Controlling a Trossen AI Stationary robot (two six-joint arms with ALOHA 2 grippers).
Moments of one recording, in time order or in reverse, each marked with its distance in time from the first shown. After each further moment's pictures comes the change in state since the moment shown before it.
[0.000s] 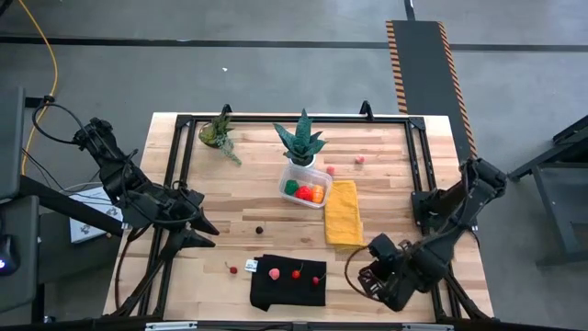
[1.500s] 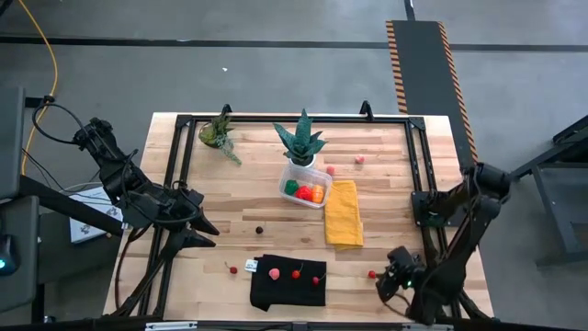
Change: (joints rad) left arm 0.000 0.002 0.000 -0.001 -0.005 -0.038; right arm 0.251 0.007 -0.362 0.284 0.232 0.336
